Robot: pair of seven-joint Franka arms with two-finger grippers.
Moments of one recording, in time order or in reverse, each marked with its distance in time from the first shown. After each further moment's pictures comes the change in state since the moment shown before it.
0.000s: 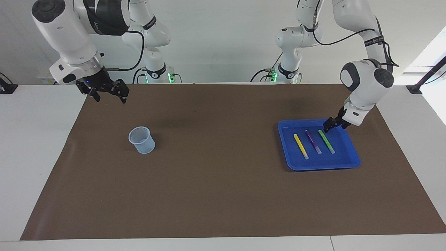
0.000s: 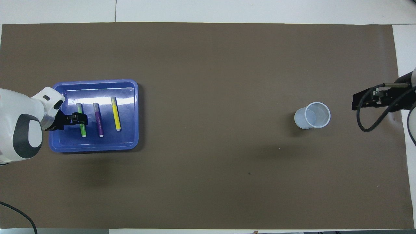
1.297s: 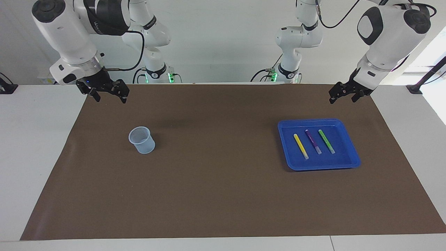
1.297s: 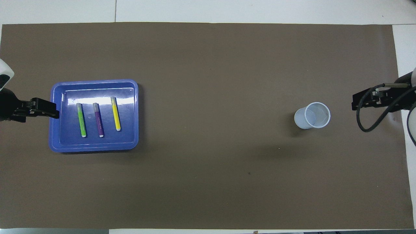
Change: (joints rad) left arm -0.098 -0.226 0.009 0.370 0.000 -0.622 -0.017; right arm 0.000 0.000 0.000 0.000 0.000 0.000 0.000
